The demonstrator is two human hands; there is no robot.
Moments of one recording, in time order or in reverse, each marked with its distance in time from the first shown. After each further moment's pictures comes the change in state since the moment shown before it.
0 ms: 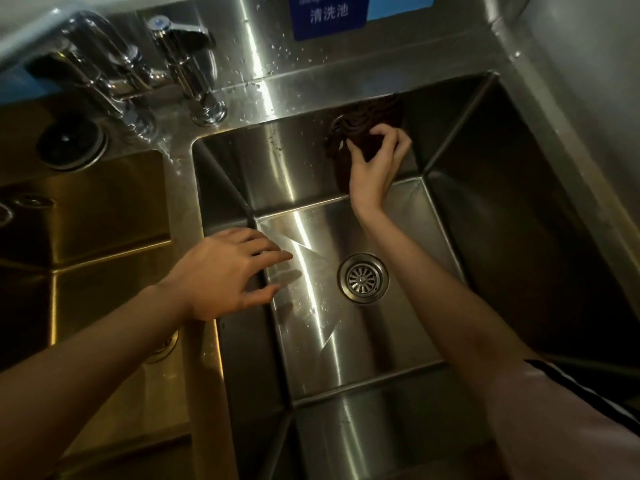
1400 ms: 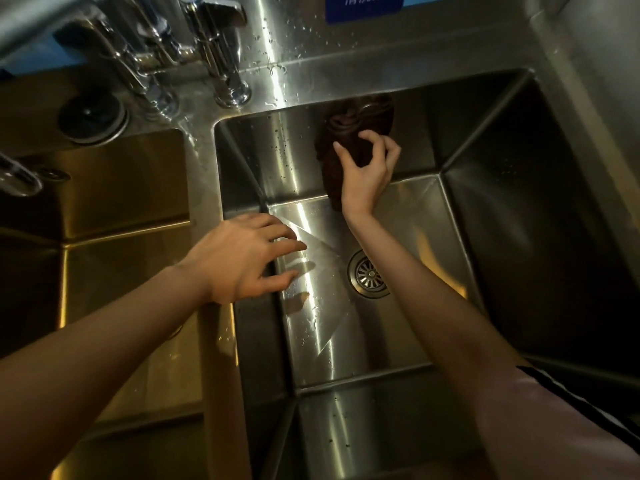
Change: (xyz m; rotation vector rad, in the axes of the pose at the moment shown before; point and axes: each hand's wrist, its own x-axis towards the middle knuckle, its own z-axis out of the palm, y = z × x) left_hand -0.001 0.000 -0.007 -0.081 -0.065 -0.037; right_hand -0.041 -0.010 0.023 0.050 -0.039 0.098
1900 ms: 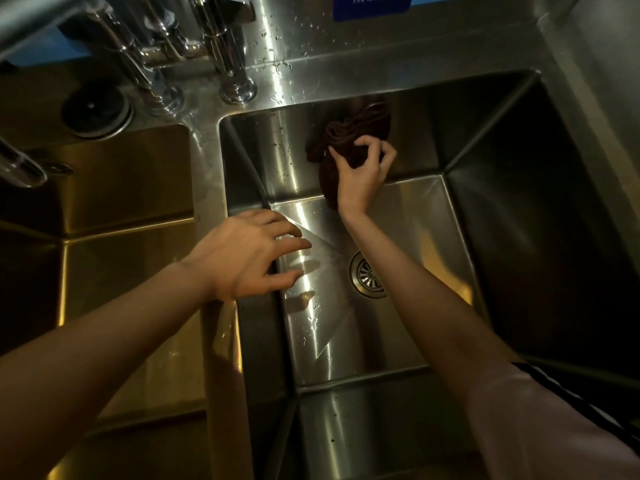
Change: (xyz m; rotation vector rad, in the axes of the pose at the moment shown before) left_hand 0.001 0.000 0.002 -0.023 0.008 0.003; right_hand -0.007 0.012 0.013 -0.045 -0.055 0.030
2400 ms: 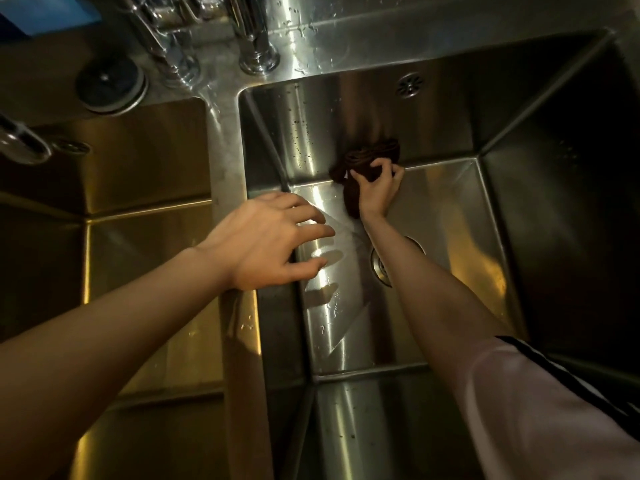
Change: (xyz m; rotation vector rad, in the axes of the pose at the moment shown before) left_hand 0.001 -0.001 0.001 0.025 0.046 0.023; right_hand -0.020 0.084 0.021 -0.251 -0.180 0.305
